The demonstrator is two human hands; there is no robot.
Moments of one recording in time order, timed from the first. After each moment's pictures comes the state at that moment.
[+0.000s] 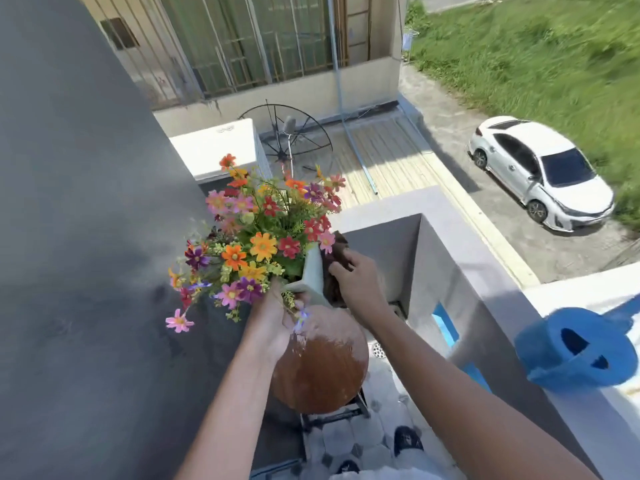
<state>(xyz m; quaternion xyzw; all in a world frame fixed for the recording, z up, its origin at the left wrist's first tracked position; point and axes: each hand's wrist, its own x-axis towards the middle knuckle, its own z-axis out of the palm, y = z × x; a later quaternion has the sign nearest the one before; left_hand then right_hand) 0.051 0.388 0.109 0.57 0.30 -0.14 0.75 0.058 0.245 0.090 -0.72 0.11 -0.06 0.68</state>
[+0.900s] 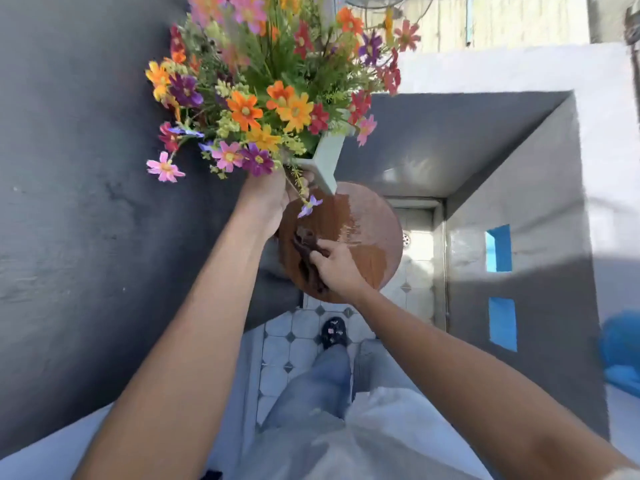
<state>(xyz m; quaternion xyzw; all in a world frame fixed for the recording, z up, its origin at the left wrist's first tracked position) 0.112 0.445 0.010 0.62 0.34 -0.07 0.70 0.035 0.332 -0.134 -0.75 0.05 0.31 0.58</state>
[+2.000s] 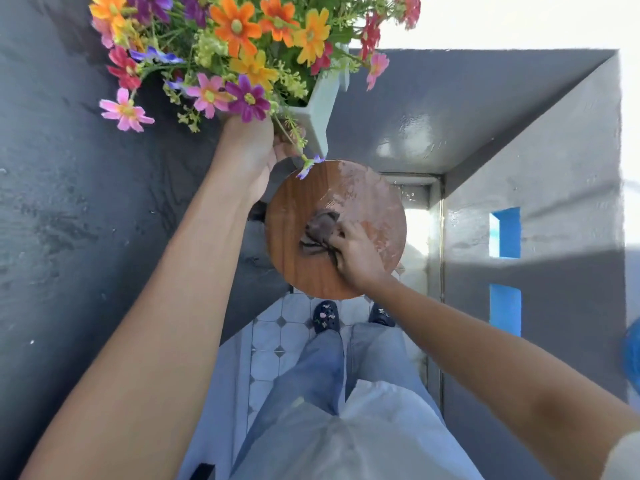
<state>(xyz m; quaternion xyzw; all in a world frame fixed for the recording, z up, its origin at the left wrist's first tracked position) 0.160 0.453 -0.021 0.62 0.33 -0.07 0.70 0.047 0.293 -0.223 -0.93 -0.19 0.14 0.27</state>
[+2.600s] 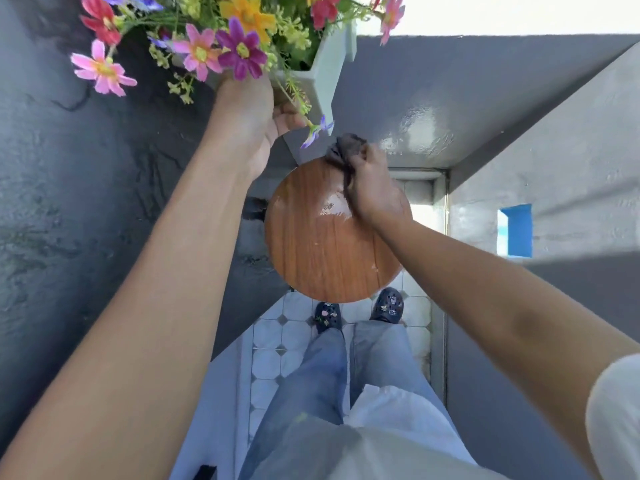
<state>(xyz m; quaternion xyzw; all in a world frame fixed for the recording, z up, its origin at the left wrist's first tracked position) 0.186 0.452 -0.017 0.63 0.32 -0.05 0.71 0.161 0.289 -0.218 -0.97 -0.12 0.04 0.19</state>
